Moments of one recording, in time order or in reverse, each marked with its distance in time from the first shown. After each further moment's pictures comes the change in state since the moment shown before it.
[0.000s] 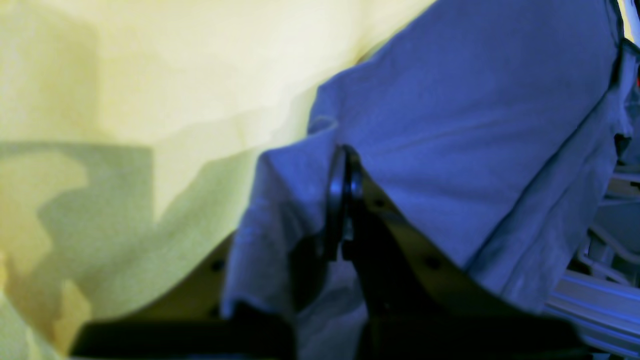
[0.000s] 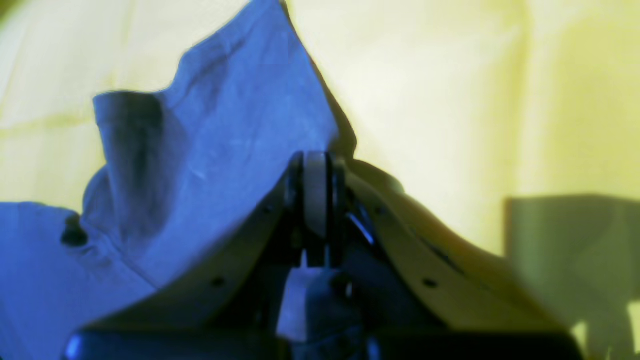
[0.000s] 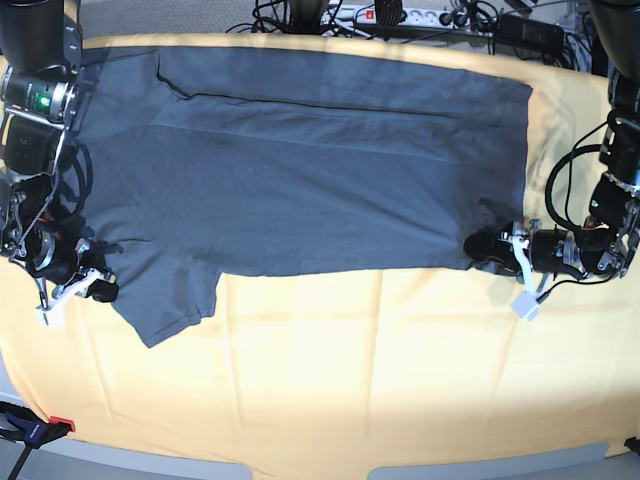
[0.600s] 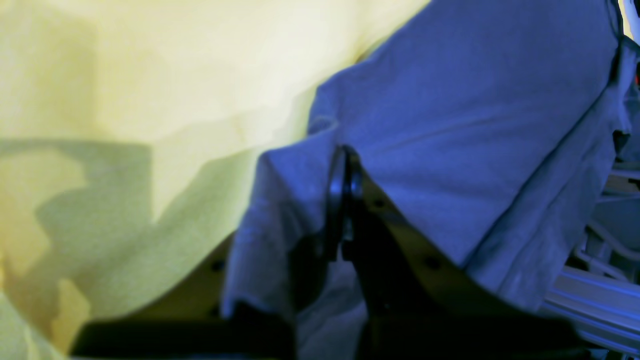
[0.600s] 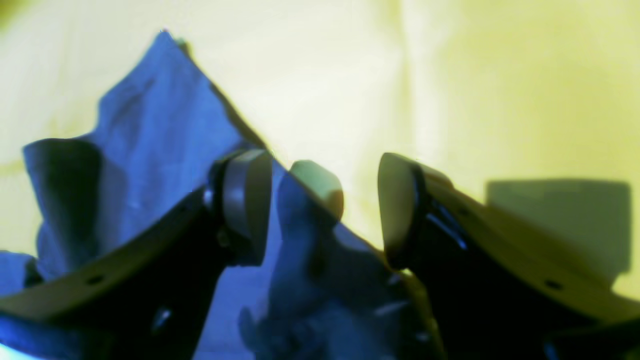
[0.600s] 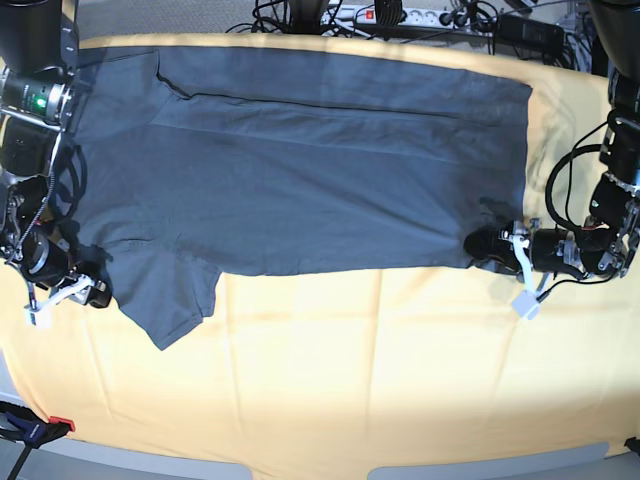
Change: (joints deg) left arm 0.0 0.0 0.0 0.0 -0.2 0.0 1.2; right arm 0.2 -0.2 0.1 0.1 -3.8 -3.4 0.4
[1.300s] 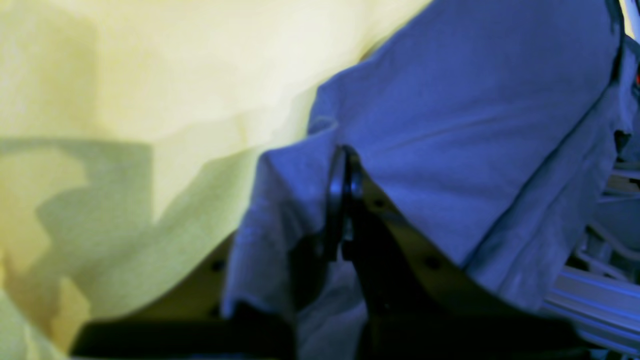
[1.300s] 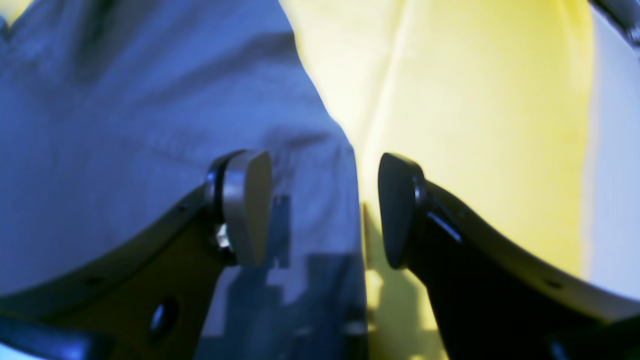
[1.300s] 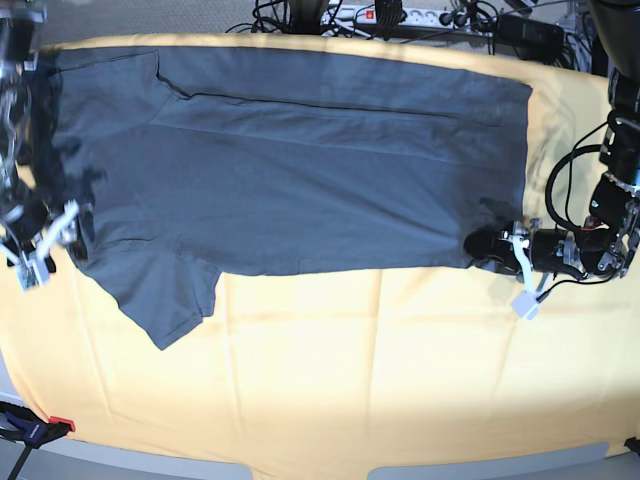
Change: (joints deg) left arm 0.0 0.0 0.0 0.0 -0.2 0.0 0.0; right arm -26.4 7.5 0.2 42.8 -8.7 -6.4 3.2
